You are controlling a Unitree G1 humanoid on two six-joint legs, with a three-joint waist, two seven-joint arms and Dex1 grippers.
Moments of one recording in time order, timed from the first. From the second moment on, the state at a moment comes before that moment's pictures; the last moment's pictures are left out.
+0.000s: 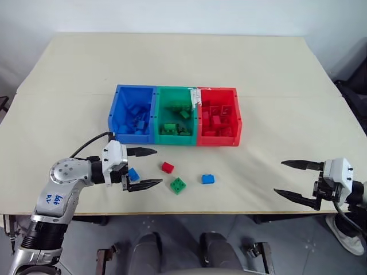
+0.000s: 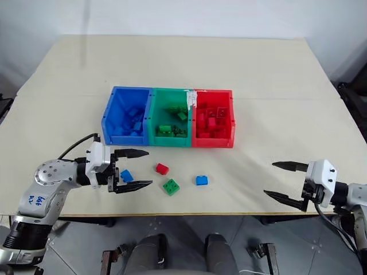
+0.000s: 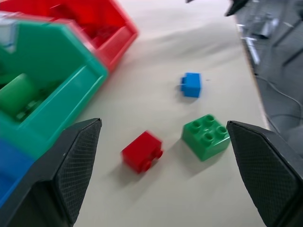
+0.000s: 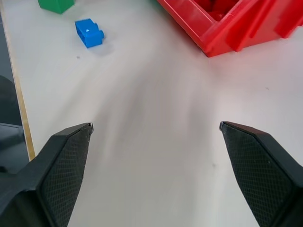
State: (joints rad) left arm -0.21 0.69 0.04 -0.12 -0.44 0.14 -1.14; right arm 0.01 -0.84 -0.32 0.11 0.45 -0.12 1.35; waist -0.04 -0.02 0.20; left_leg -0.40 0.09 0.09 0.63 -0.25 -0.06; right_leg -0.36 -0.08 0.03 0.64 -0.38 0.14
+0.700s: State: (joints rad) left arm 0.23 0.74 0.35 -0.27 -0.46 0.15 -1.04; right arm -0.34 -0.62 0.23 0.07 0.24 0.06 1.29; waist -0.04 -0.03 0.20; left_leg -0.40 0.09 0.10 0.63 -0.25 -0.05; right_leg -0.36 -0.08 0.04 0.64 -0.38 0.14
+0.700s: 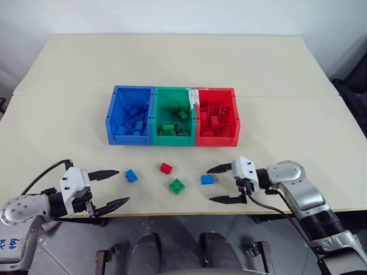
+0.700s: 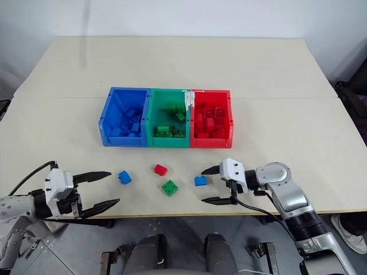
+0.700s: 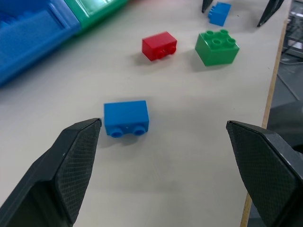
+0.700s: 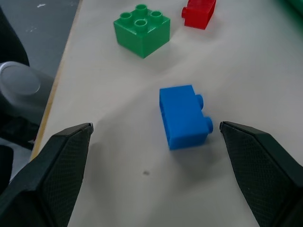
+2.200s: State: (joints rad) left arm 0.34 0.50 0.48 -0.46 -0.53 0.23 -0.67; right arm -0.95 -0.06 0.25 0.39 0.15 0.14 0.82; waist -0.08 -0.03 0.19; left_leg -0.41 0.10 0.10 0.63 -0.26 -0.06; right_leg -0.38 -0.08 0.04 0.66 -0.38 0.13
